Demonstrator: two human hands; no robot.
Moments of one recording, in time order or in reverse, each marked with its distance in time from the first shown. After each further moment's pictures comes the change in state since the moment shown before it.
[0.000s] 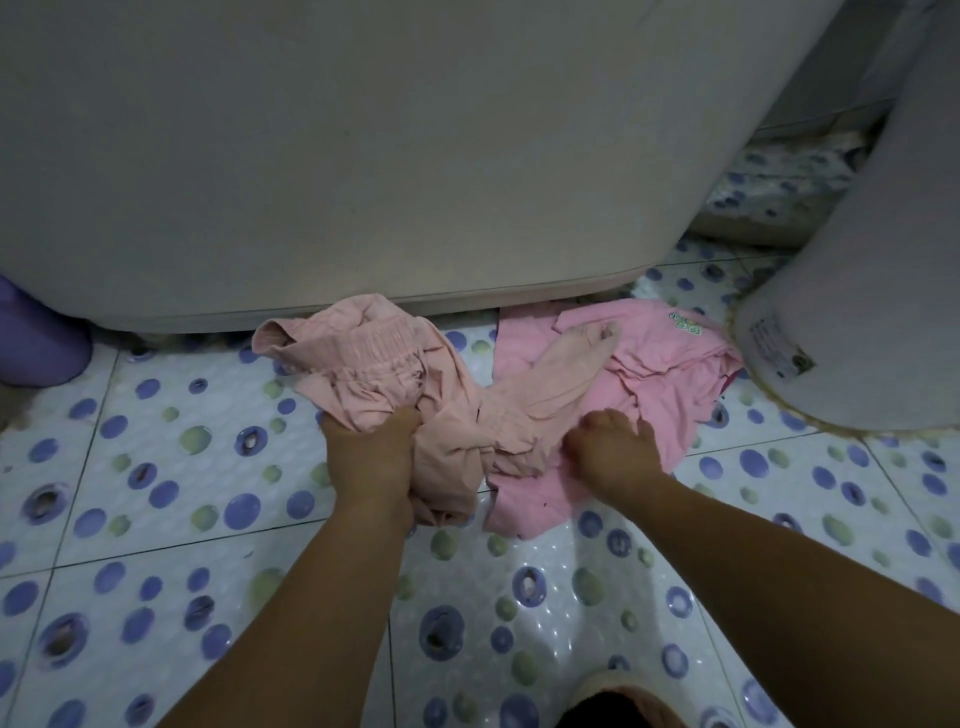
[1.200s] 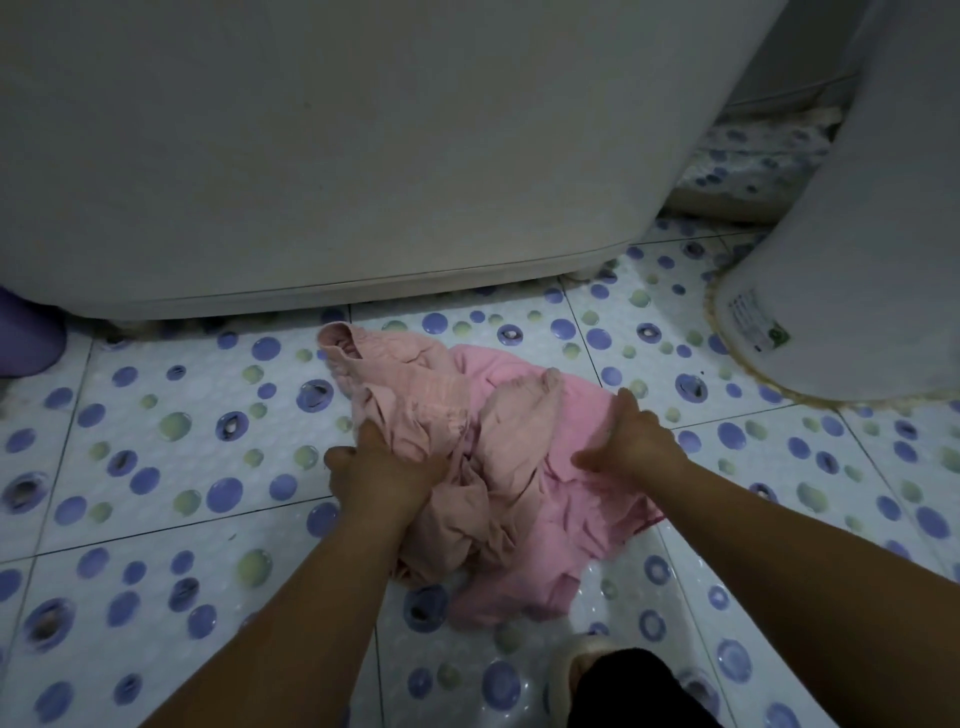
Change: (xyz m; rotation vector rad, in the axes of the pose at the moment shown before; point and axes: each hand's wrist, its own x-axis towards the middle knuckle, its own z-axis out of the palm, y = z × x) left_hand -0.020 -0.023 -0.009 0.844 -0.231 0.009; right_hand -0.017 0.031 -0.003 0.595 -0.113 0.390
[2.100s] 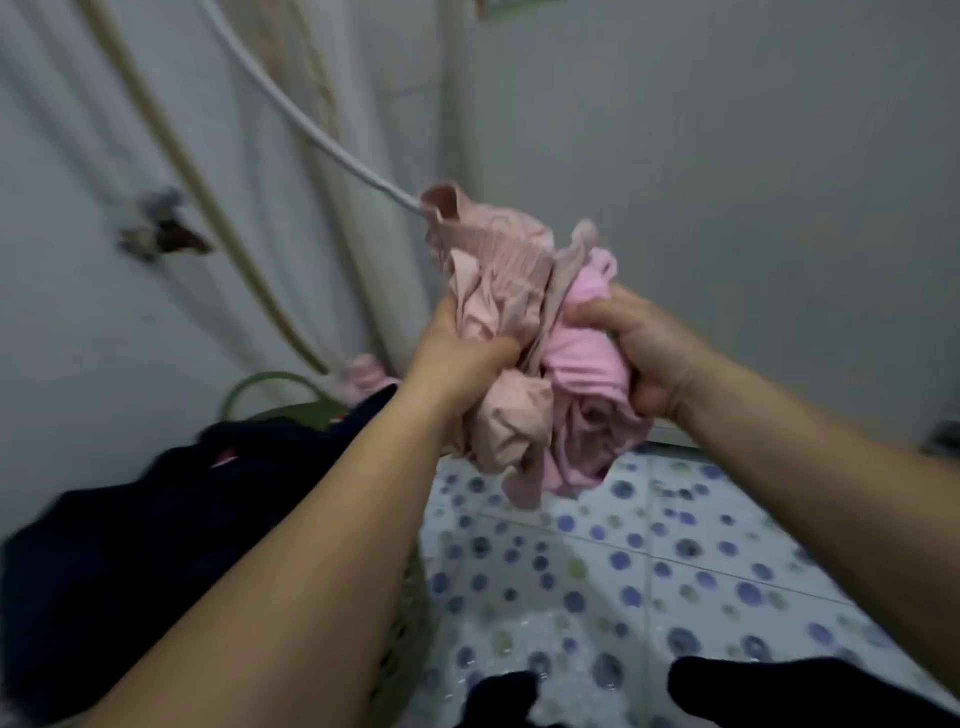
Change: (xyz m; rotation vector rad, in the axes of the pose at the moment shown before) left_hand -0.297 0.004 -0.319 -0.600 0.467 0.574; right_hand -0.409 -0.219 -0.111 1.139 -0.810 -1.067
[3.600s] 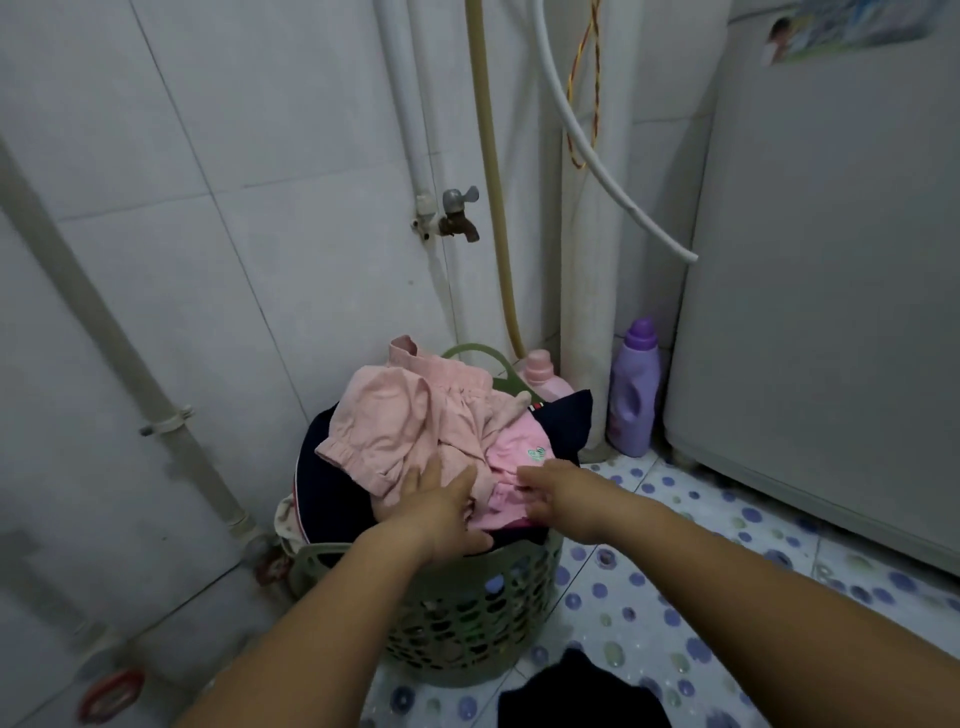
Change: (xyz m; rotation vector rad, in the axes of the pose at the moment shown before) left_hand -0.113 -0.104 -0.193 1.185 -0.184 -0.487; right_hand -0.008 0.153 0.152 -1.638 -0.694 0.107
